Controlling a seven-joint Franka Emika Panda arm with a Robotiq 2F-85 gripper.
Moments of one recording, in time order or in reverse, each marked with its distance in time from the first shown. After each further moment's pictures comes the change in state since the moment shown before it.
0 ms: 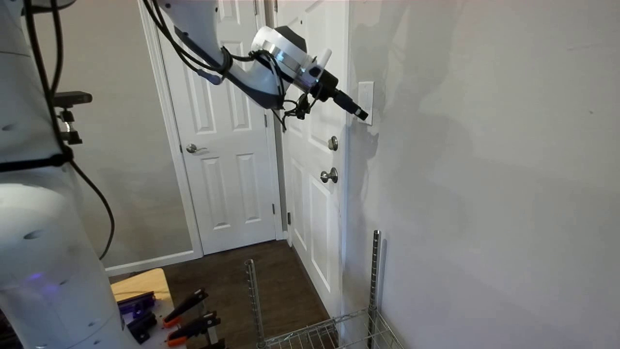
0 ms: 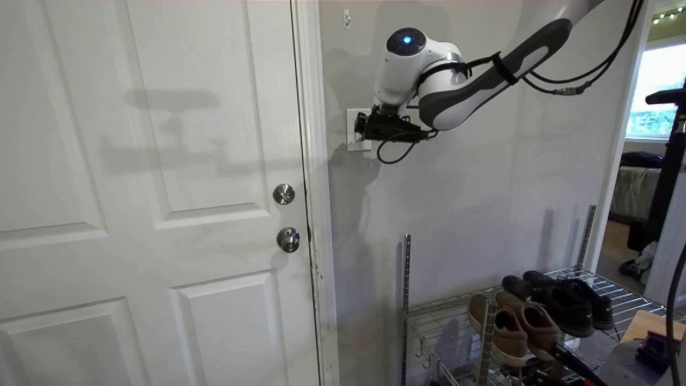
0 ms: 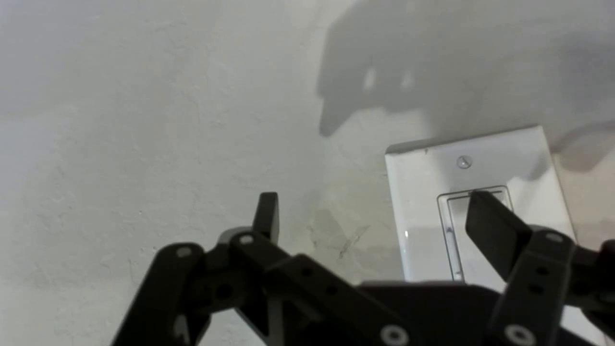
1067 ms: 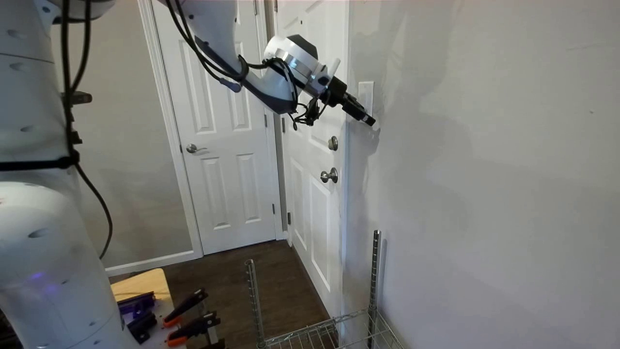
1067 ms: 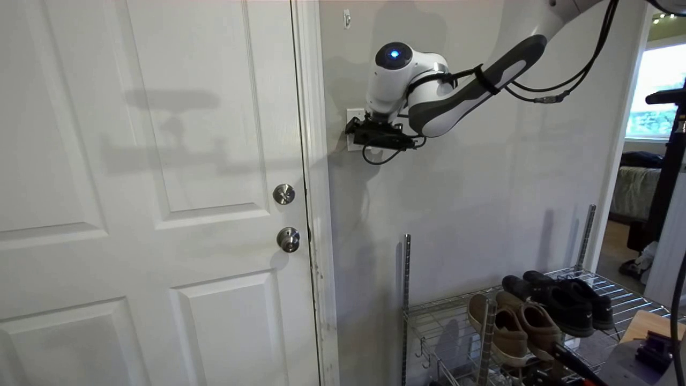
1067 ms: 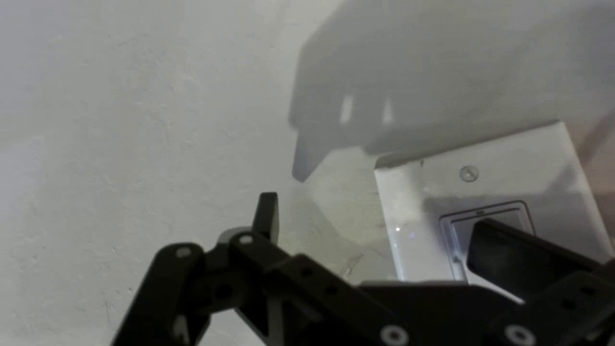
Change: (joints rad) arm 0.026 0.103 -0.035 0.093 -0.041 -0.009 0.123
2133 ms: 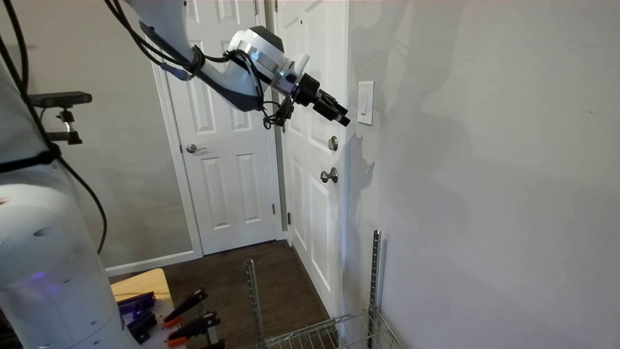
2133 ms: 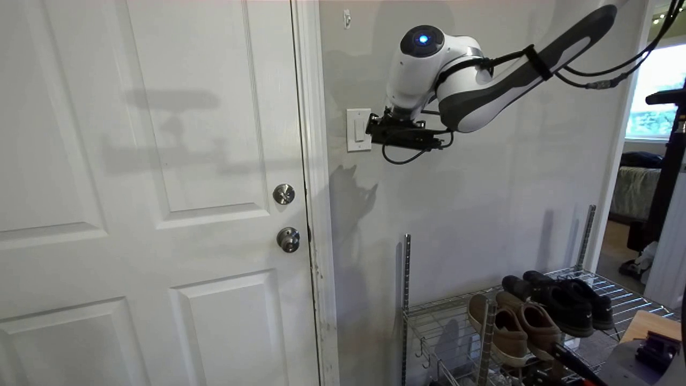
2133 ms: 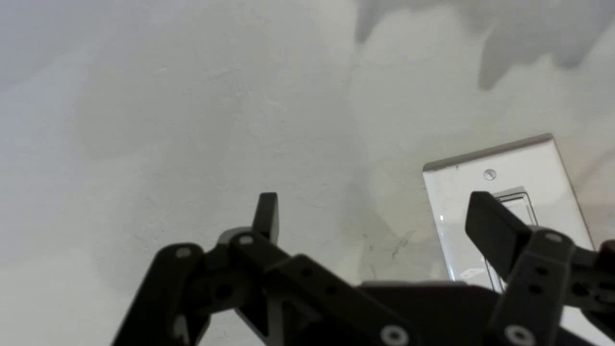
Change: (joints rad) arm 0.030 -0.250 0.025 -0.270 -0.004 -0.051 0.079
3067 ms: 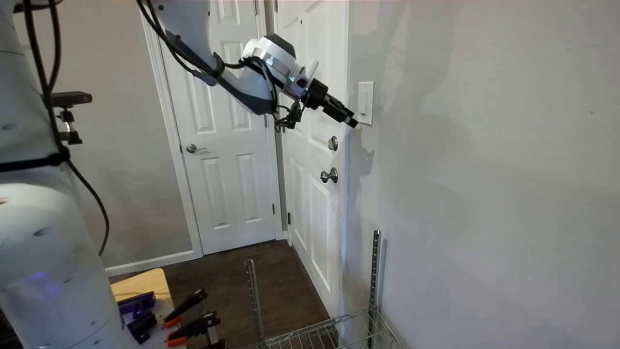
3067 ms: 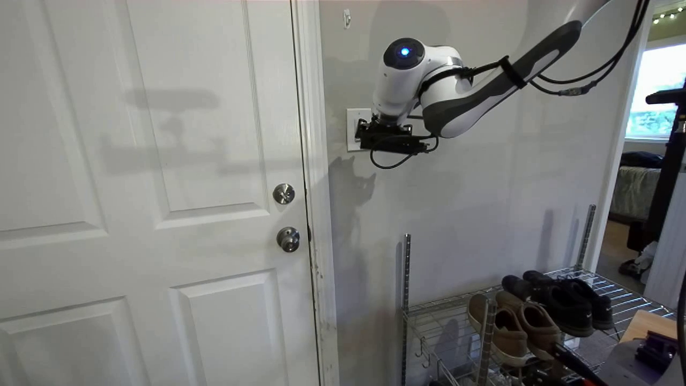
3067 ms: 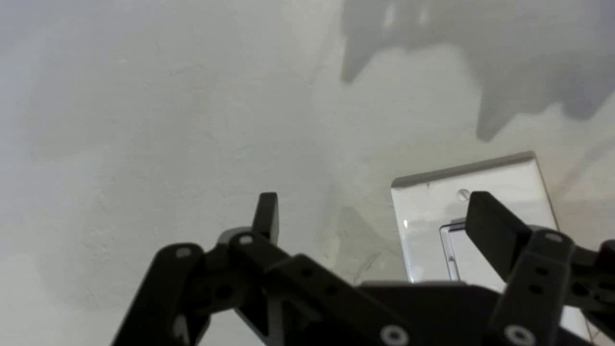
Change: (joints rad) arm -0.001 0.123 0.007 0.114 -0.051 -0.007 0.003
